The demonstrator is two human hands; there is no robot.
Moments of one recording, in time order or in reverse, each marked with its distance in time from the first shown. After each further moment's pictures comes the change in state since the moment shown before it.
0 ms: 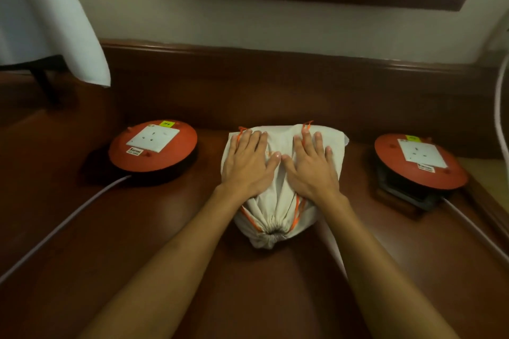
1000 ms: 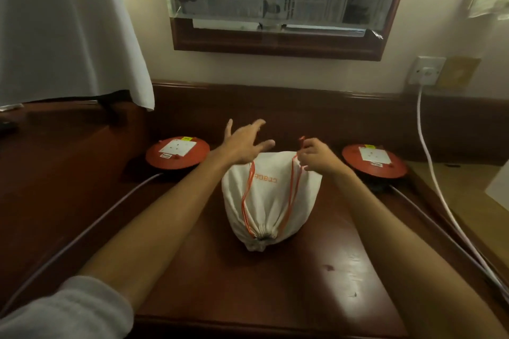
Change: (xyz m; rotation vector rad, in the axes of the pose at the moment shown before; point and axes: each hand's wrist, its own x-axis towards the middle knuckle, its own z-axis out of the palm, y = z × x) left_hand -0.046 0.024 -0.143 -0.200 -0.147 0.036; right_hand -0.086 -0.010 -0.126 0.835 -0.134 0.206
